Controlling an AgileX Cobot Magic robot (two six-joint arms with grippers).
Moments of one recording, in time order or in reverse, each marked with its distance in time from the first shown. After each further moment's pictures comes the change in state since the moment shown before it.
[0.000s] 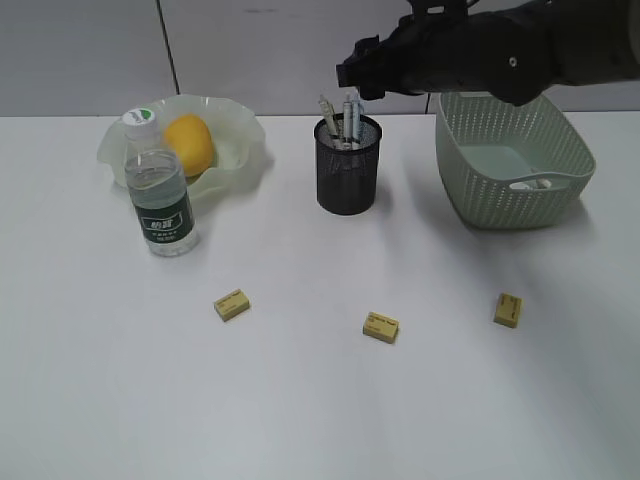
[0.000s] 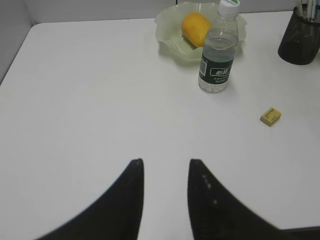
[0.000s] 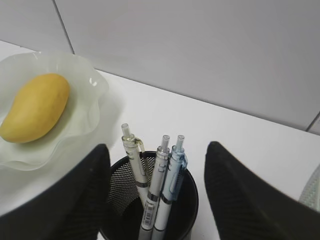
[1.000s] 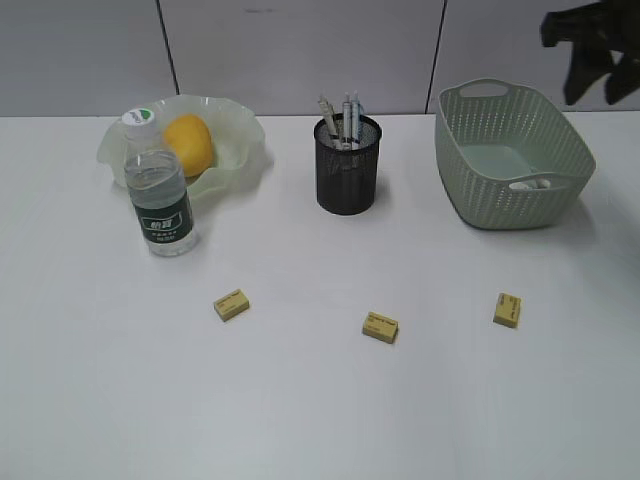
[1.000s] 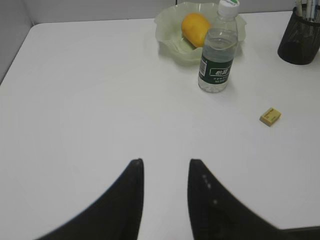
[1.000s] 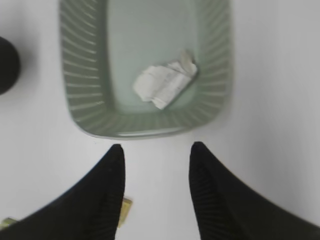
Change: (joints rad) left arm 0.000 0.000 0.000 0.000 0.000 0.000; right arm -0.302 -0.131 -0.285 0.109 1.147 -0.013
